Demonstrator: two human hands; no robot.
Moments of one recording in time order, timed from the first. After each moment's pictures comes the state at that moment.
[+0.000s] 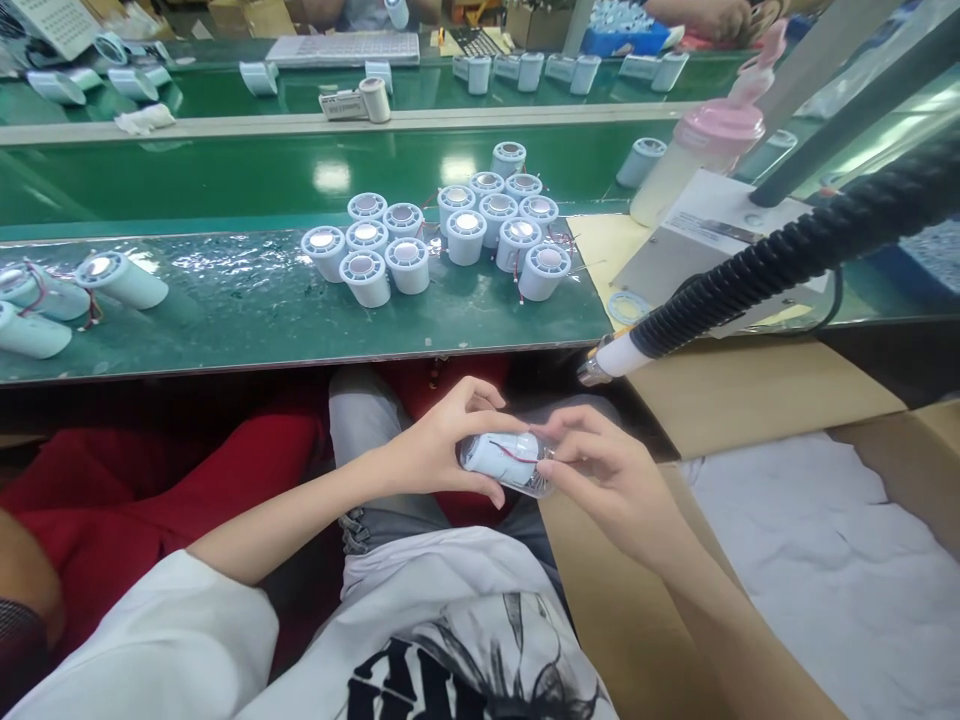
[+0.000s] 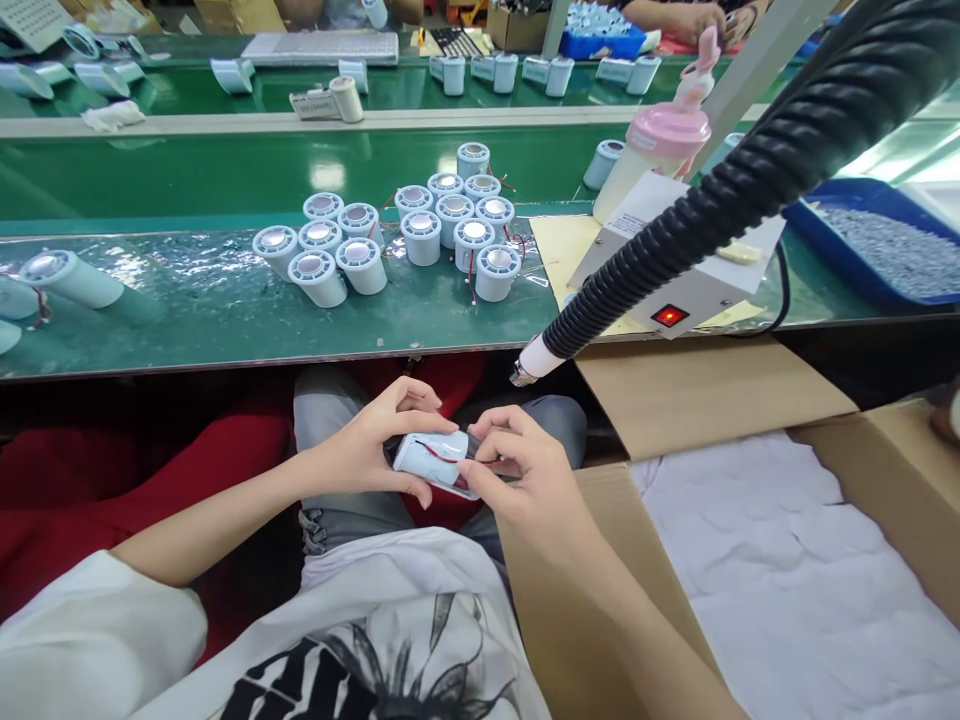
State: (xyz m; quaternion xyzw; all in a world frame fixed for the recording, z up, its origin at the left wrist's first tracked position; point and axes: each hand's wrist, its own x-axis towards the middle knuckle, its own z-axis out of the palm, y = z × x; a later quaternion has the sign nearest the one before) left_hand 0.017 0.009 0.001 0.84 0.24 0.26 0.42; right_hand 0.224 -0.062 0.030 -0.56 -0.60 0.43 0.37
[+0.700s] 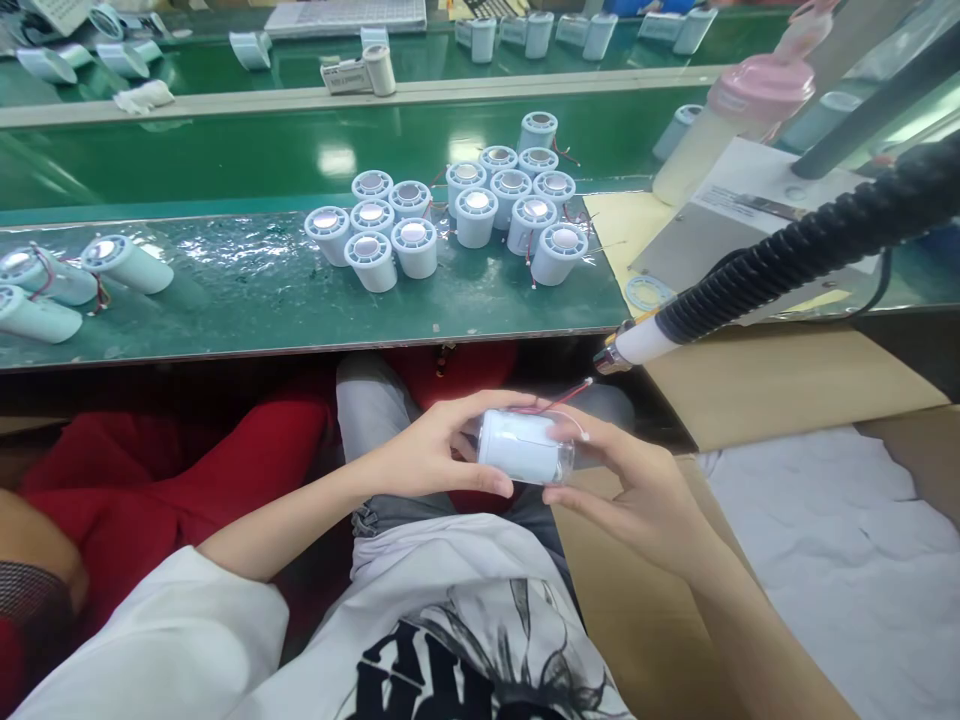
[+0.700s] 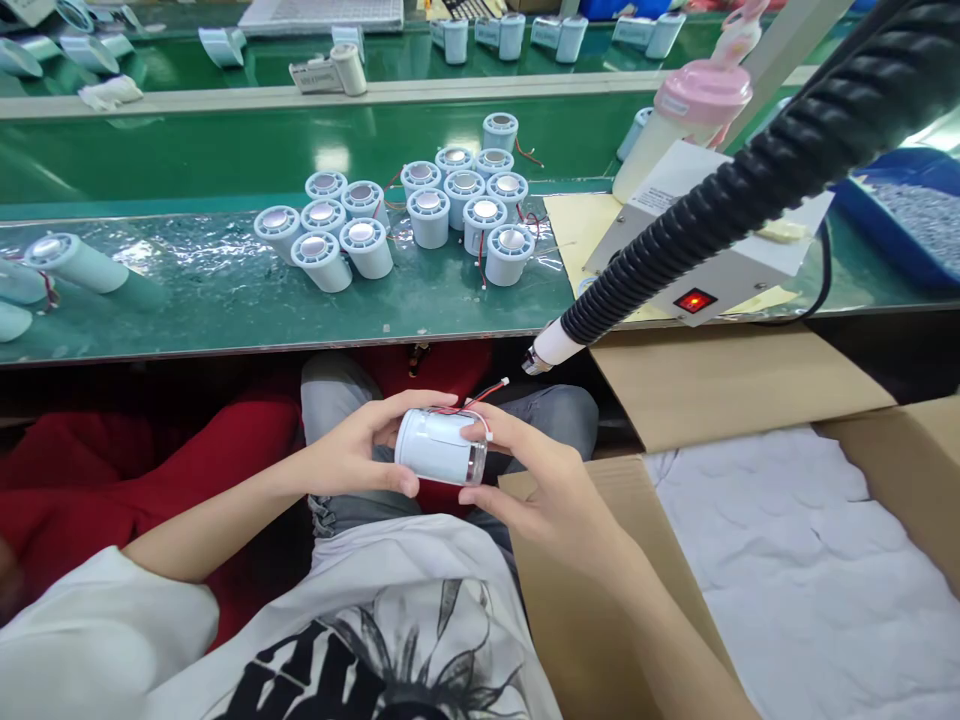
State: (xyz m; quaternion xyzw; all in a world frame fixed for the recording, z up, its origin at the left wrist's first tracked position) left_hand 0.011 -0.007 0.006 0.61 0.26 0.22 0.72; right_hand 0.240 -0.071 0.011 -0.46 -0.74 0.34 0.36
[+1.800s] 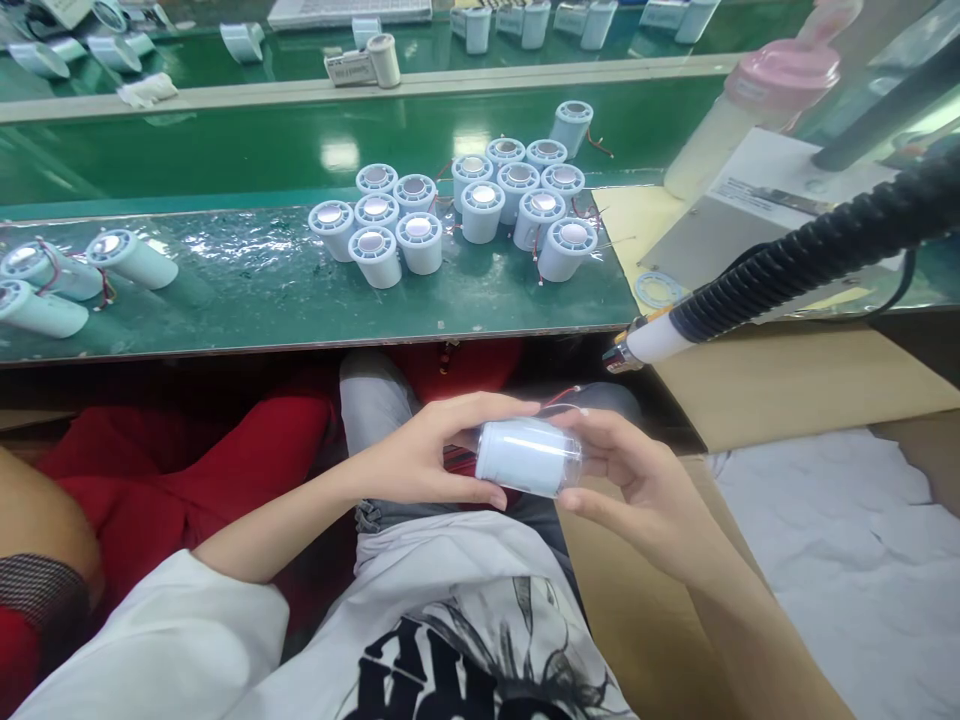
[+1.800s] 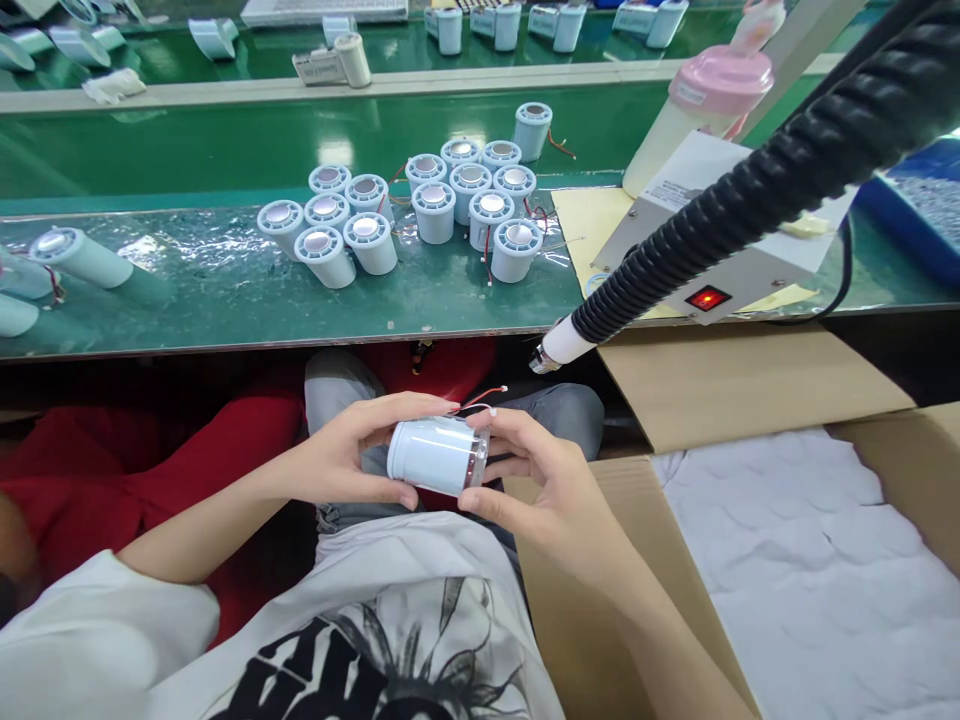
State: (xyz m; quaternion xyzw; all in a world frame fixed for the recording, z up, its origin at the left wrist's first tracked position) left_hand 0.001 -0.009 0.017 0.70 0.23 0.24 0.63; right_hand 0.230 -0.073 0.027 -0.46 -0.58 0.55 0.39
